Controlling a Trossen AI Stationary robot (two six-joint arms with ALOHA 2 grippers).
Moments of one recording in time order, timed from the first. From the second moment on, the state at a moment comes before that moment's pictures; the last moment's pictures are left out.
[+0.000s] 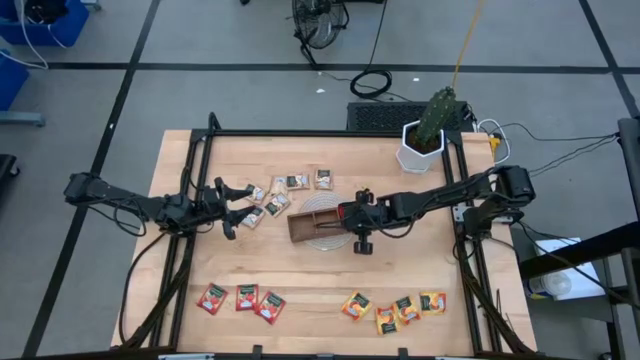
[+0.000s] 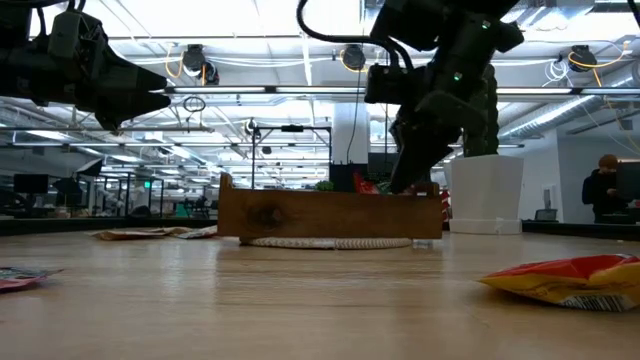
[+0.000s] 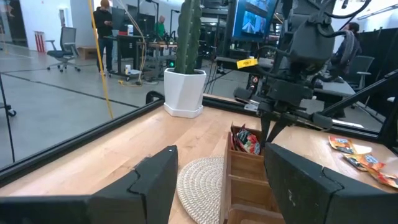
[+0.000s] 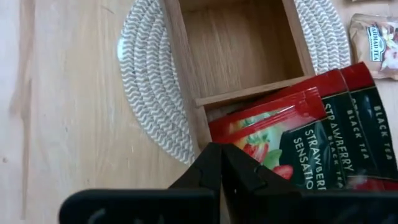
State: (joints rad) left arm -0.23 0.35 0.01 0.37 -0.53 -0.12; right arm 0.07 1.66 1.01 -0.48 0.17 0.05
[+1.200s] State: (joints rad) left arm -0.23 0.35 0.01 0.37 -0.53 -0.12; right arm 0.05 1.69 1.16 -0.69 0.19 0.00
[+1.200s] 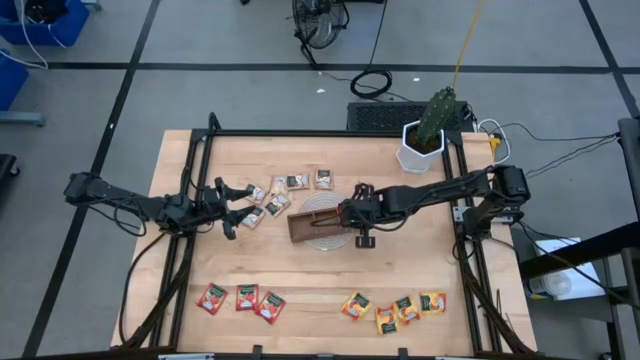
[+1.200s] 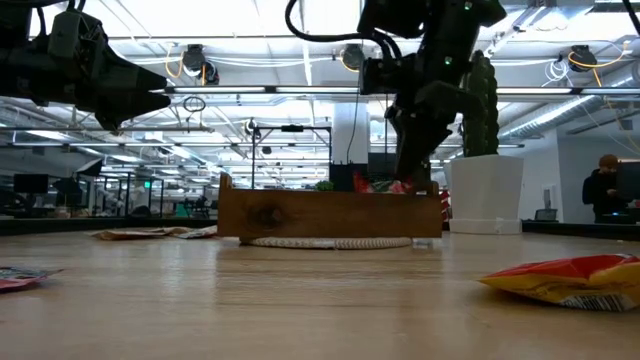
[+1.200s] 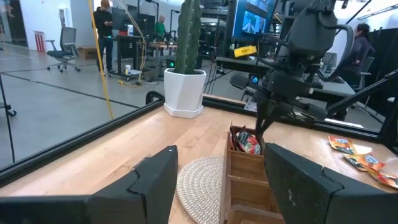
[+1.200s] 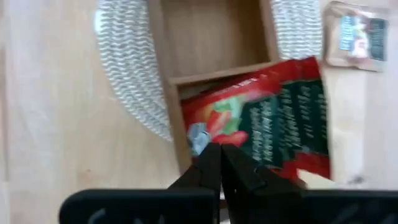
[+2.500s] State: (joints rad) left arm -0.23 0.35 0.01 0.37 -0.53 -0.12; right arm 0.05 1.82 1.16 -0.68 0.42 -0.01
